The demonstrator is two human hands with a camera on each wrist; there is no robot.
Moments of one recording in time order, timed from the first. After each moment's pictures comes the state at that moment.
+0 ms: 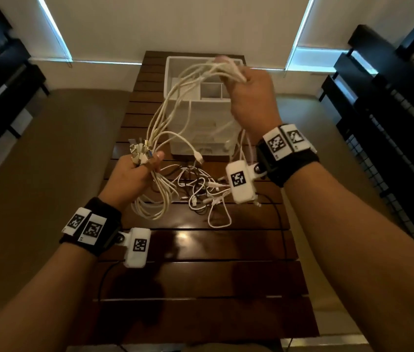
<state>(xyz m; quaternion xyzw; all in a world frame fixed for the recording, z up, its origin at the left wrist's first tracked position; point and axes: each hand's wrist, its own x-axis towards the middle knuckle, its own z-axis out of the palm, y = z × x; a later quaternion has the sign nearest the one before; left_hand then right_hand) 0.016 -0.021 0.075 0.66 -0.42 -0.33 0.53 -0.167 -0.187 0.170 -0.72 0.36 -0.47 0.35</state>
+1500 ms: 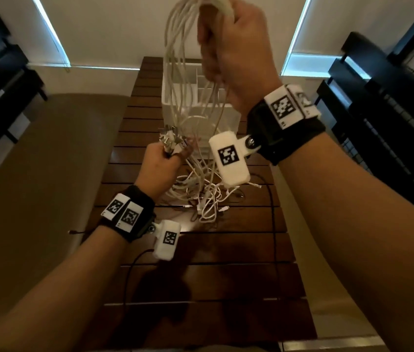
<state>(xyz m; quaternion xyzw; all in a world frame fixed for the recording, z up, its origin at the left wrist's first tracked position) -0.026 -0.055 0.092 0.58 -0.47 -0.31 0.59 -0.146 -0.162 0.247 -0.68 0.21 -0.50 0.49</state>
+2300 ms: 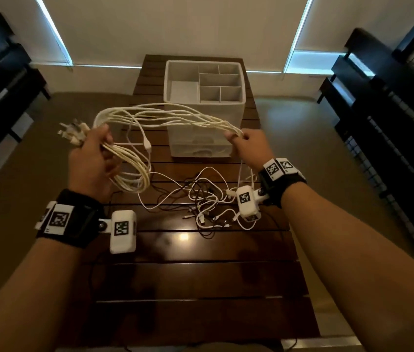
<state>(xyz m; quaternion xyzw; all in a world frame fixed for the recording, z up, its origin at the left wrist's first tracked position) 0.059 -0.020 0.099 0.57 -0.16 -0.34 0.73 -0.202 -0.210 0.067 -0.72 0.50 -0.27 0.40</state>
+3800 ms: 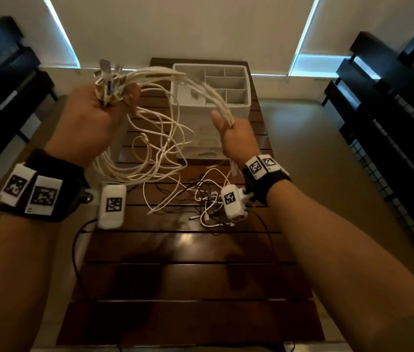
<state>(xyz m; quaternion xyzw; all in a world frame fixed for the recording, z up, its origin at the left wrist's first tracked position) 0.059 -0.016 0.191 0.63 -0.61 -0.07 0.47 -0.157 -0.187 0.093 -0.70 0.43 -0.36 0.45</state>
